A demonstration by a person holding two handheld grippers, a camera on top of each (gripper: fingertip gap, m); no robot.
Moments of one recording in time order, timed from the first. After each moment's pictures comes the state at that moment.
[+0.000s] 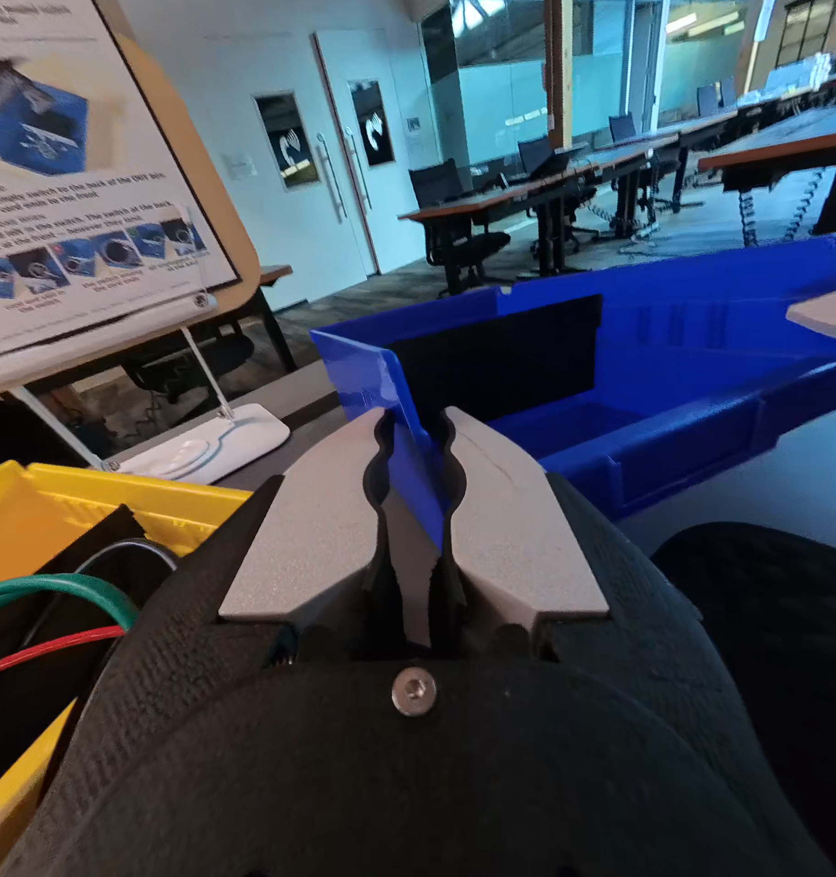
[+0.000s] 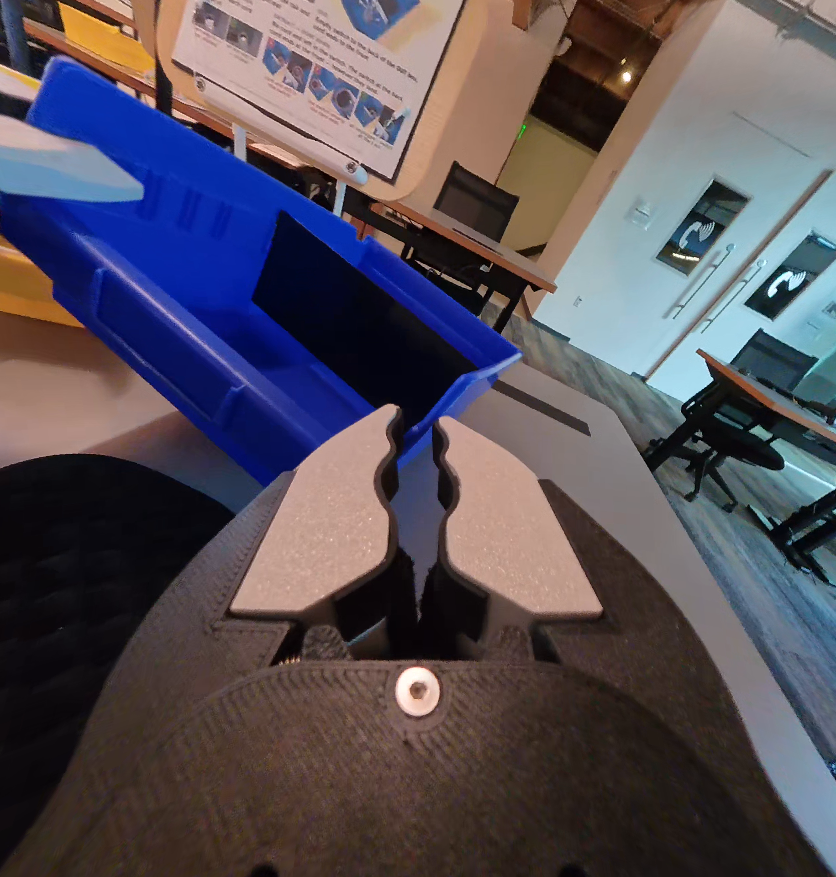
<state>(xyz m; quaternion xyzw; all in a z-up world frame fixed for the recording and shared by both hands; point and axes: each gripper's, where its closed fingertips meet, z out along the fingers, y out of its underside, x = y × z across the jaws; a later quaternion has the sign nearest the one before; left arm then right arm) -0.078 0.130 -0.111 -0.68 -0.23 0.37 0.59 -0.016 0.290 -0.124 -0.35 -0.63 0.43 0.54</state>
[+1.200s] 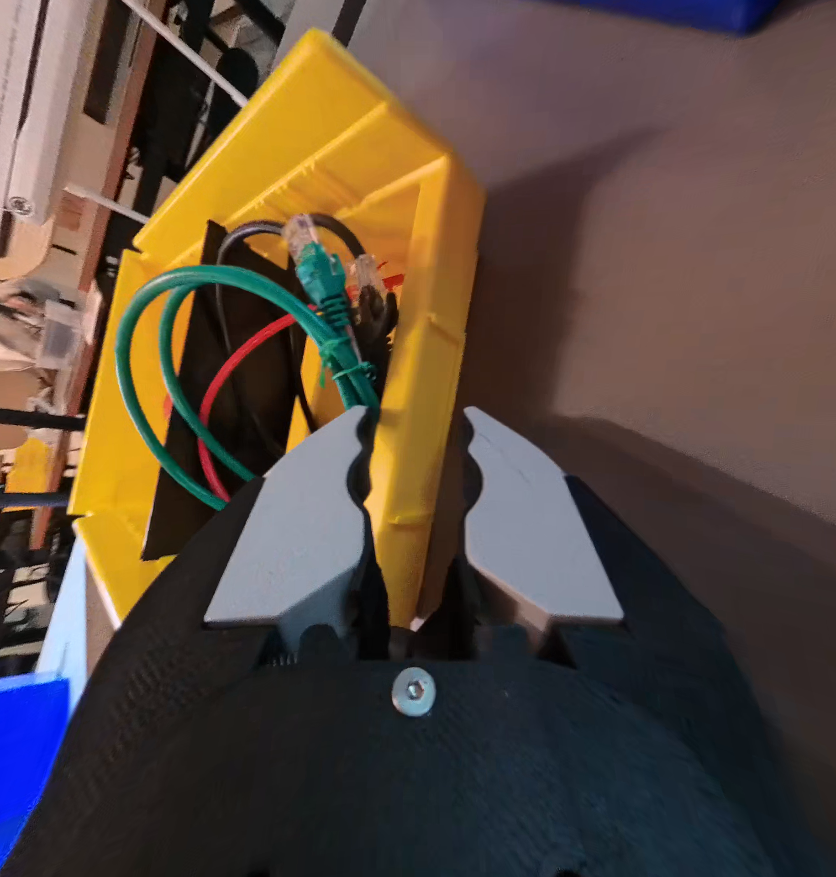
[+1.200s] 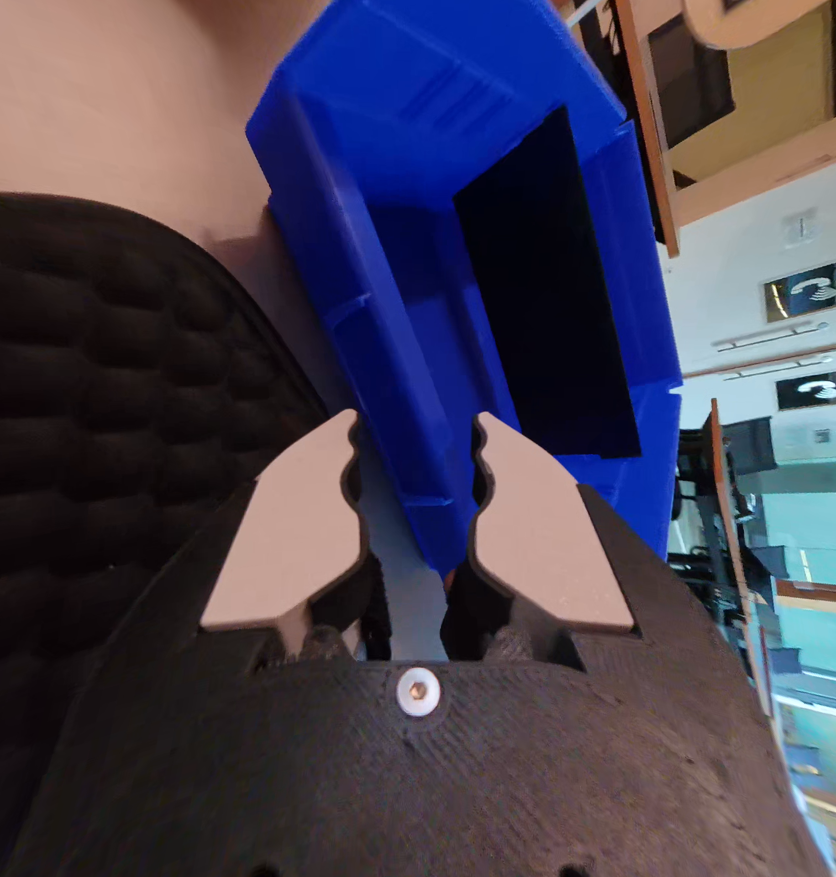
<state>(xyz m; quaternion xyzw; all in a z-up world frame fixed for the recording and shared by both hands) -0.059 -0.014 -0.203 -0.86 -0.19 0.43 0.21 -0.038 0.235 -0.204 -0.20 -0.84 0.16 0.49</state>
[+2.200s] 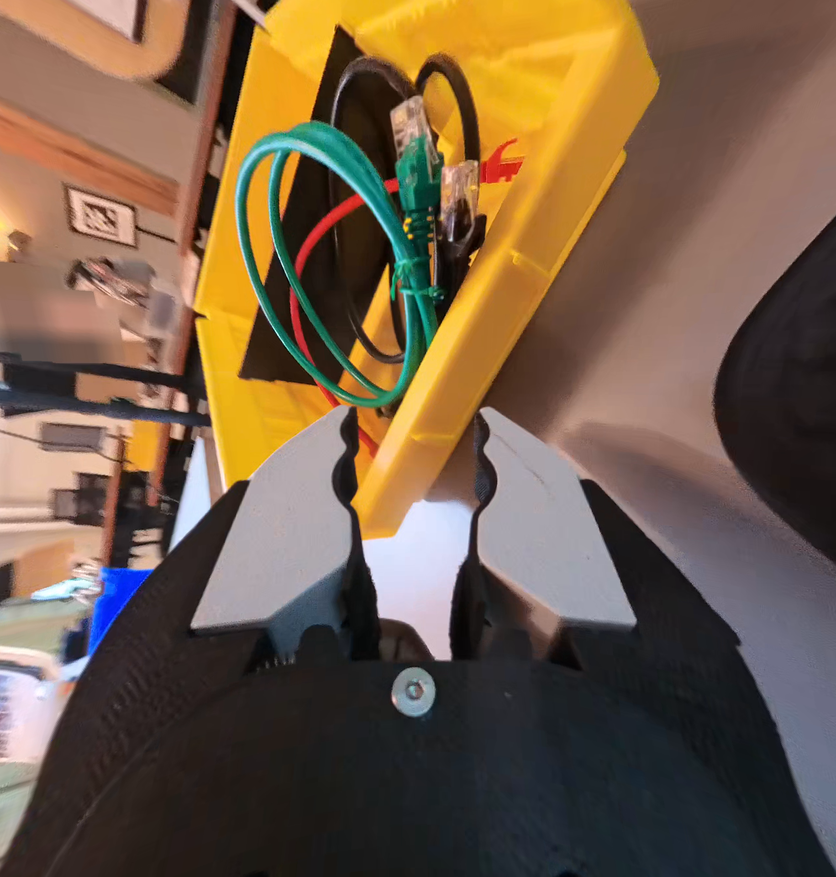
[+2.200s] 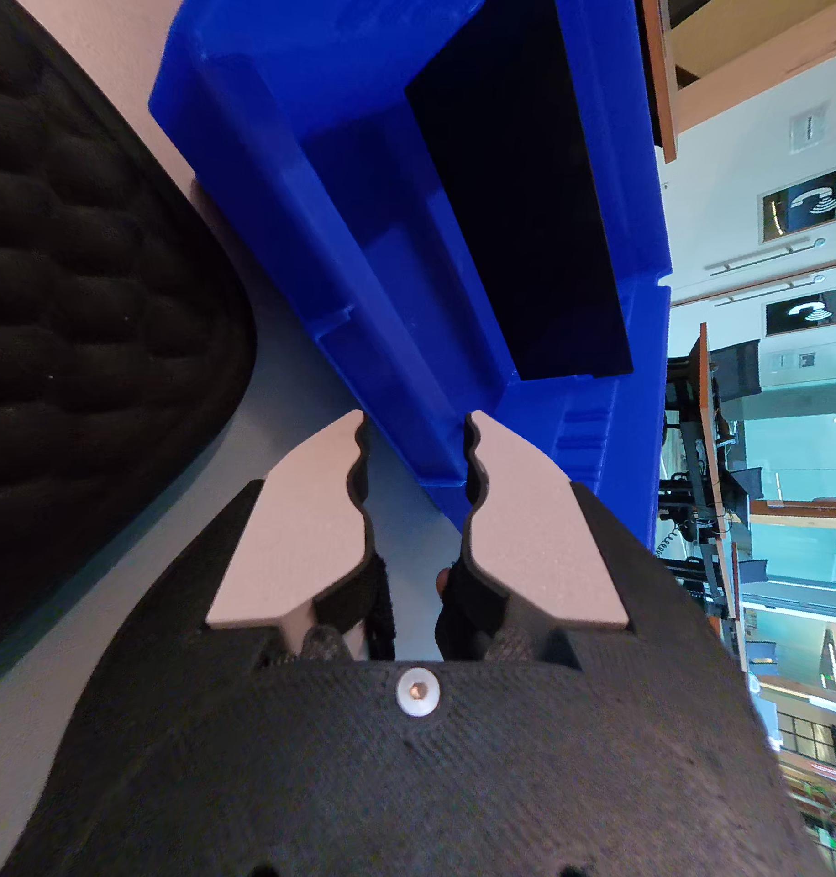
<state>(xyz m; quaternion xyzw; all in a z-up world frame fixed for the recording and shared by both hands) -0.076 -0.205 -0.186 -0.84 -0.16 0.49 0.16 -0.027 0.294 -0.207 -0.25 -0.83 0.11 0.49</state>
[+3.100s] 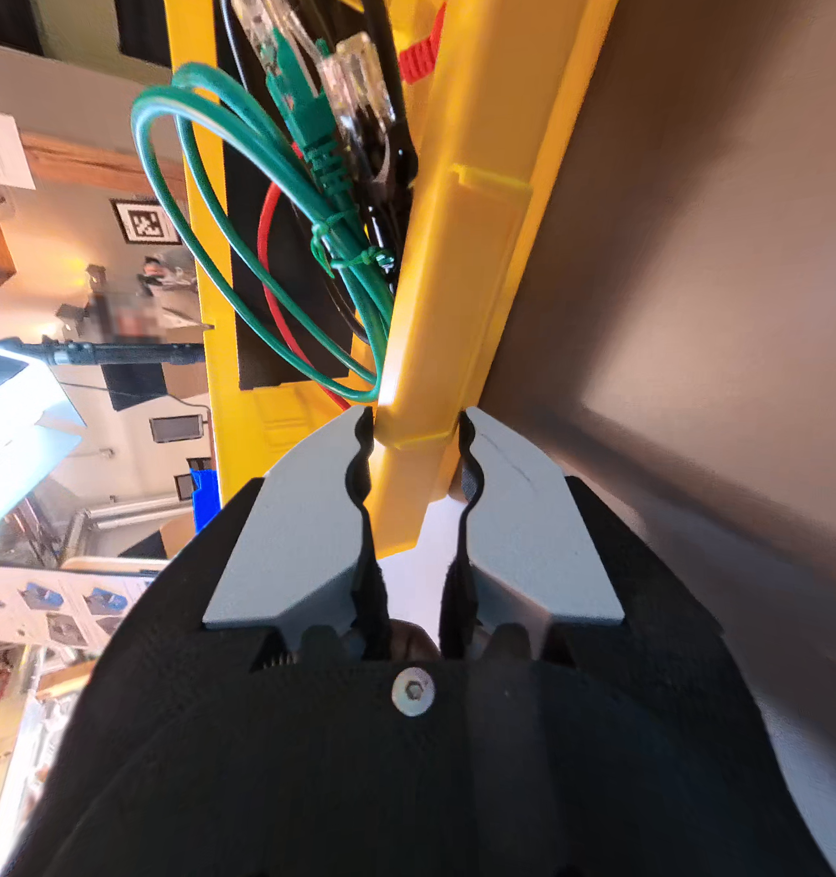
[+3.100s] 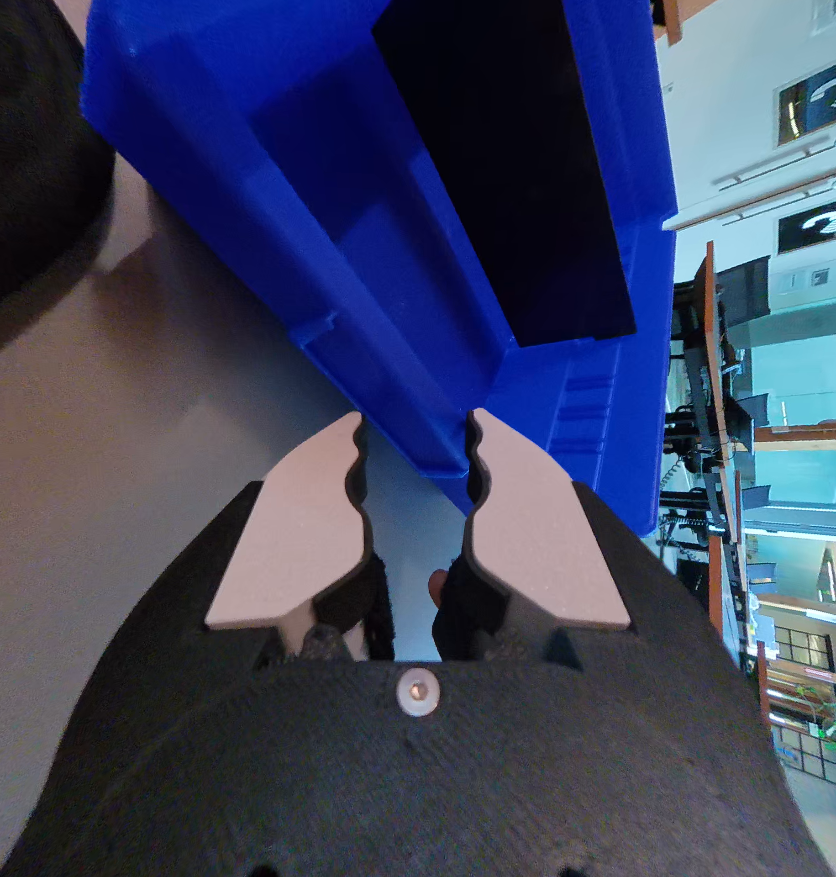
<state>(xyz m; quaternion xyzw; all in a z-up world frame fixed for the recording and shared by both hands) 0.006 -0.307 -0.209 -0.85 -0.09 0.52 0.05 0.002 0.355 -0.209 -0.31 -0.82 0.07 0.48</state>
